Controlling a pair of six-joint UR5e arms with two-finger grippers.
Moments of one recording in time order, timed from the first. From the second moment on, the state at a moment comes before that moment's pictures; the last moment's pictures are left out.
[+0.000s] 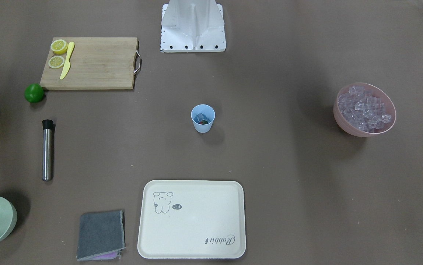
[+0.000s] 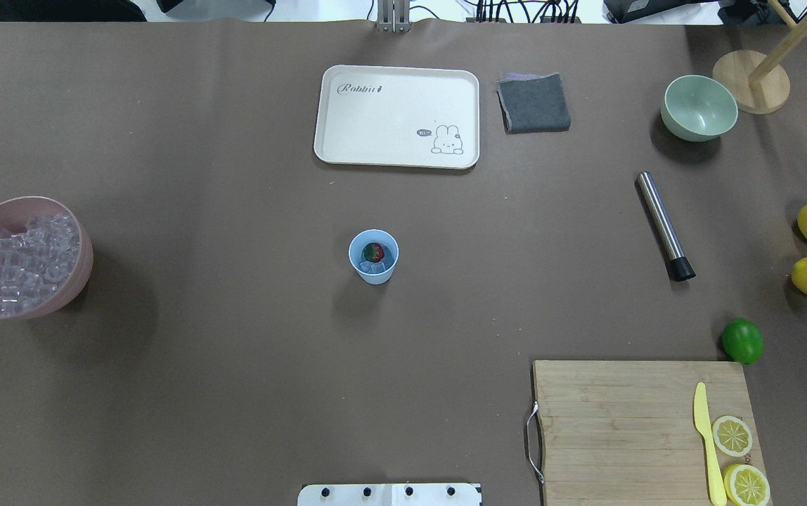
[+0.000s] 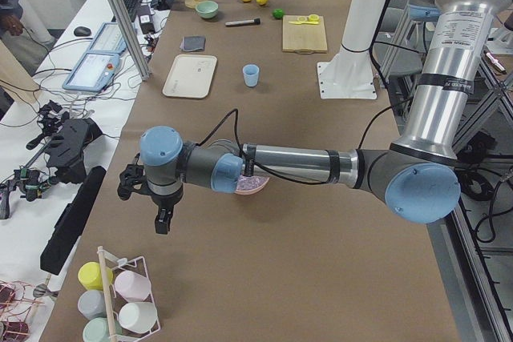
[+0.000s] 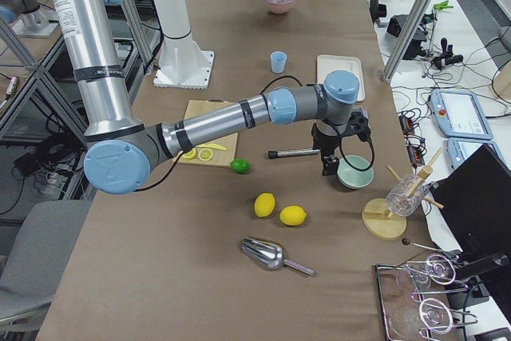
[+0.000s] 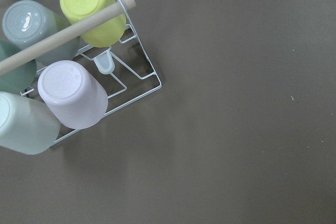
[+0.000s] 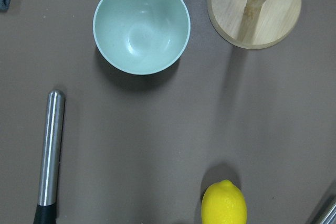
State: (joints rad) left arm -1.60 -1.79 -1.41 -1.76 -2.32 -0.12; right arm 1.43 -1.35 1.69 -1.73 2.31 -0.02
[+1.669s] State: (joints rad) left arm -1.53 -1.71 -1.43 -1.87 -2.35 -0.21; right arm 1.43 -1.40 1.68 -1.72 2.30 -0.01
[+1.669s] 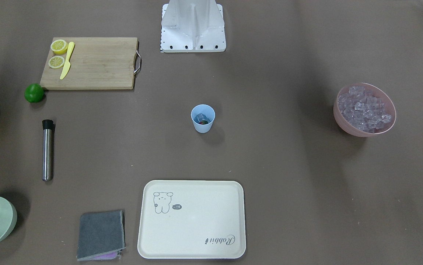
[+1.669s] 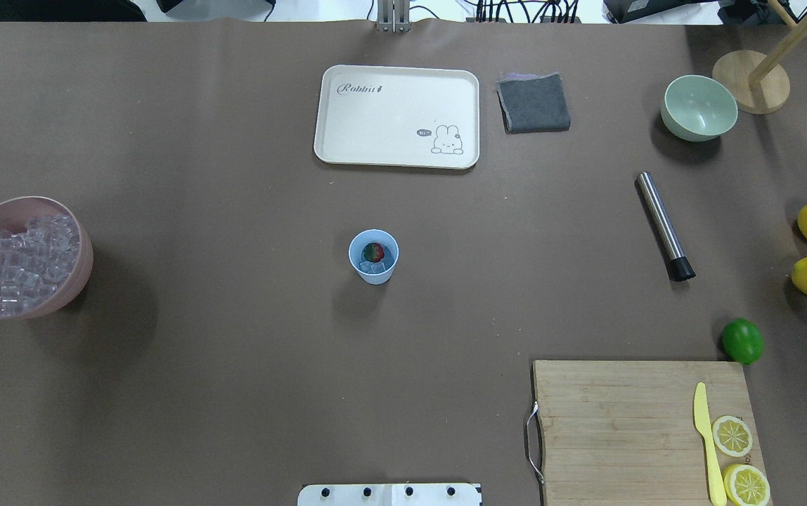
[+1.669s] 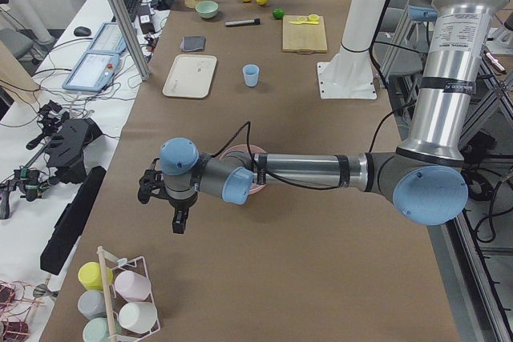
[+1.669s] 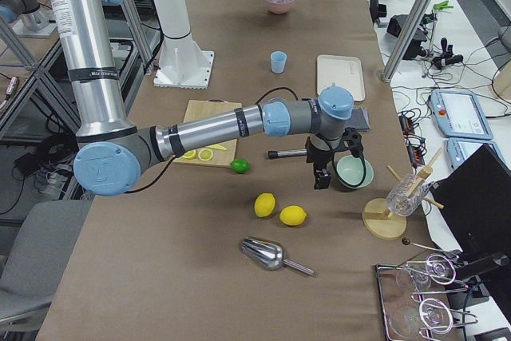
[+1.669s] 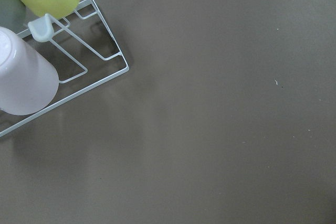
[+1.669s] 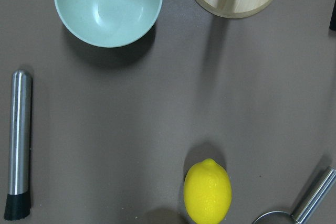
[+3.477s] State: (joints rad) left arm -1.53 -1.84 -1.44 -1.61 -2.35 -0.21; right arm 1.43 -1.37 1.70 -1.72 2.30 0.17
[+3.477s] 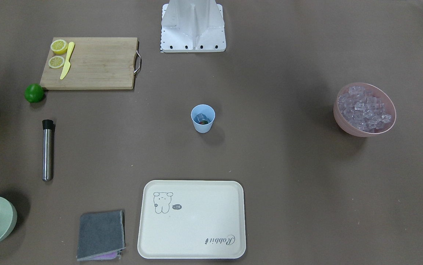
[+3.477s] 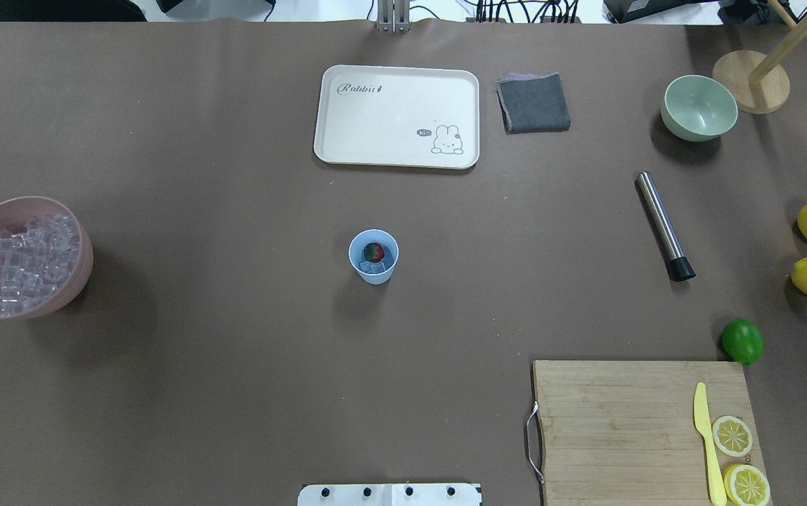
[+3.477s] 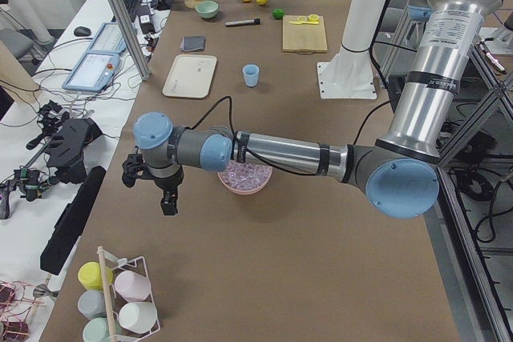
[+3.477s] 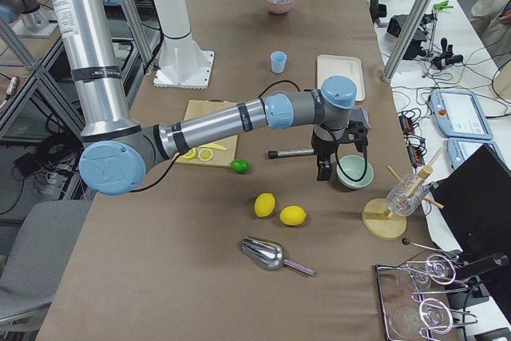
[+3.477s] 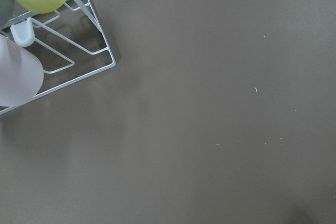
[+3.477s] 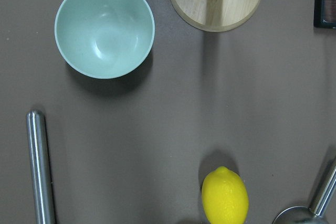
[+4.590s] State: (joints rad) left arm -1.52 -1.86 -1.45 -1.62 -2.36 -0.21; right arm 1.43 -1.41 1.74 -1.72 2.30 0.17
